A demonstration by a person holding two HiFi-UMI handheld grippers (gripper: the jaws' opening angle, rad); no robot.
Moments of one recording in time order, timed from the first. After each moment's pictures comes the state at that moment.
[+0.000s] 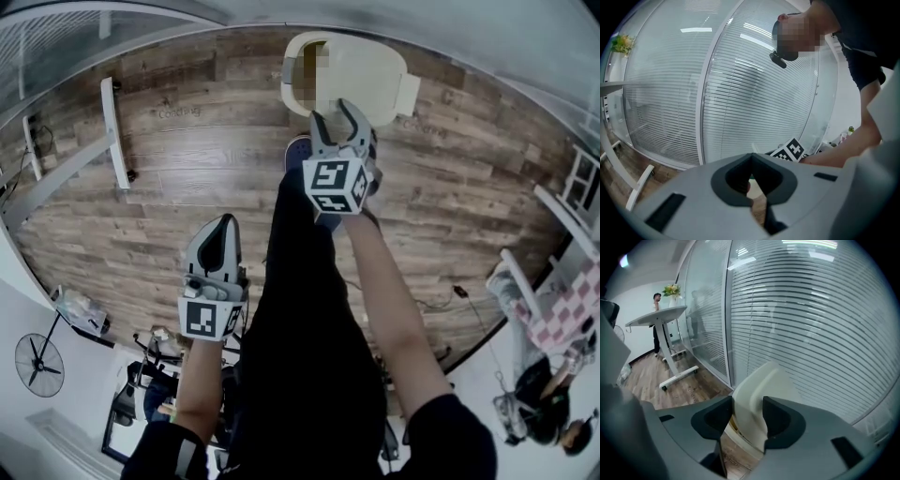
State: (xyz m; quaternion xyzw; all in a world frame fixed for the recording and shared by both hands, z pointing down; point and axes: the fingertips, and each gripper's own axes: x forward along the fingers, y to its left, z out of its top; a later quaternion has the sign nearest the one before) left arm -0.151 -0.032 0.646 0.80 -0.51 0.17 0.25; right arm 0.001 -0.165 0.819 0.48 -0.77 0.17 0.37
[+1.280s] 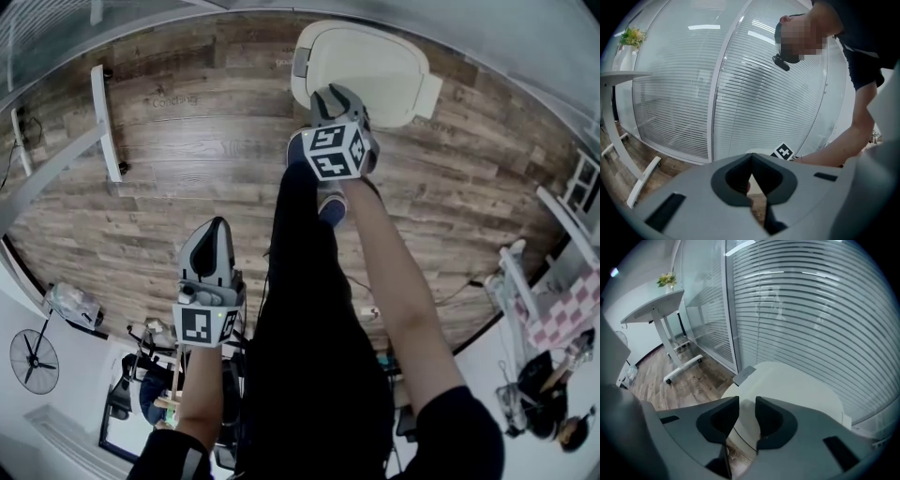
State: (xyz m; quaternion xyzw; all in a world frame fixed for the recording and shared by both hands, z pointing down) left arm -0.193 -0.023 0.683 0.78 -0.54 0.18 0.28; right arm -0.036 -0.172 0.925 0.42 -0.77 0.23 0.43
